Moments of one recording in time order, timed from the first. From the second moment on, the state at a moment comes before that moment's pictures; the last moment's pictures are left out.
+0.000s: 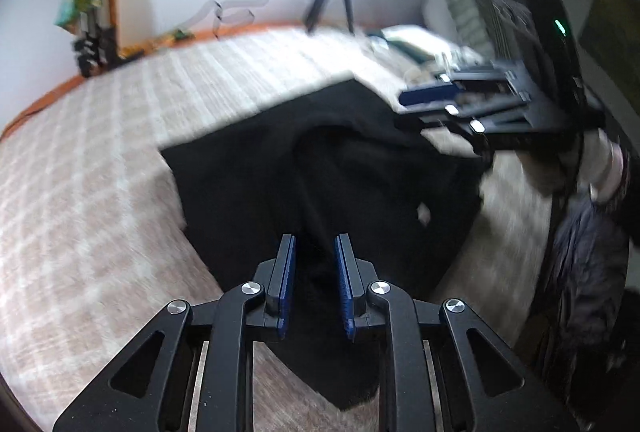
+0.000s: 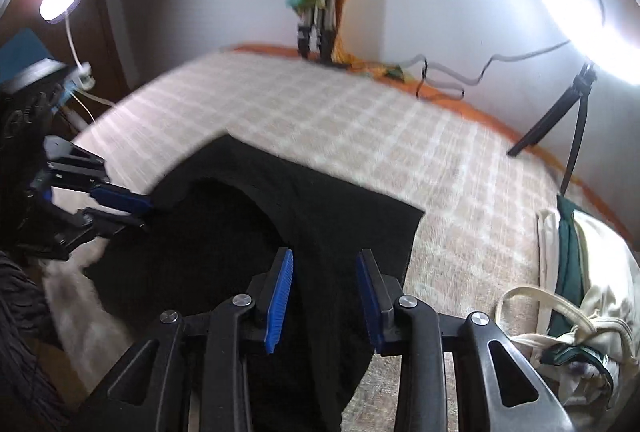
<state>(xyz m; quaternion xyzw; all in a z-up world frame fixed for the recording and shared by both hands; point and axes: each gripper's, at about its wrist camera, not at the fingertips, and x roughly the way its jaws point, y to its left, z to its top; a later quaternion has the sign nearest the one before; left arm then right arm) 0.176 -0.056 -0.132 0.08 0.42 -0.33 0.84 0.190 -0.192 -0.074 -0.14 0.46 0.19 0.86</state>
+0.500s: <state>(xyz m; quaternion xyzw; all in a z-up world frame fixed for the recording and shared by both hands) 0.141 -0.026 -0.110 0.09 0.40 -0.34 0.84 0.143 -0.279 -0.057 -0.02 0.47 0.18 0.86</state>
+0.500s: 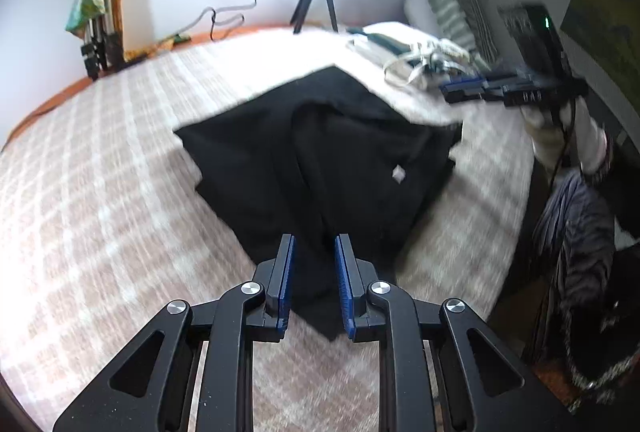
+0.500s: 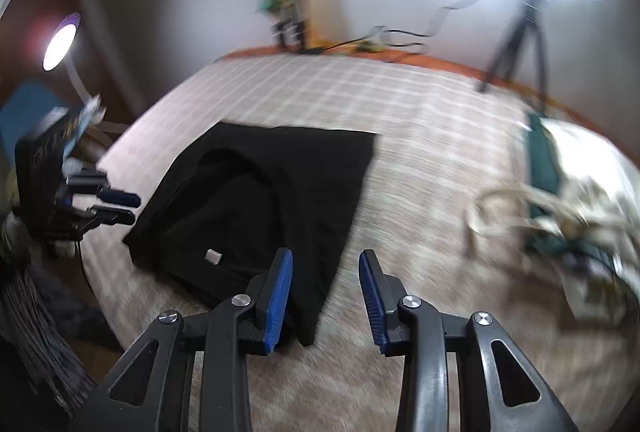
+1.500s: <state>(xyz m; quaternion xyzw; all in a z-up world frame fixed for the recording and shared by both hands) 0.225 0.005 -0.100 -0.07 0.41 -0.27 0.87 0.107 -0.263 -0.040 -0.08 0.42 0.24 0.87</state>
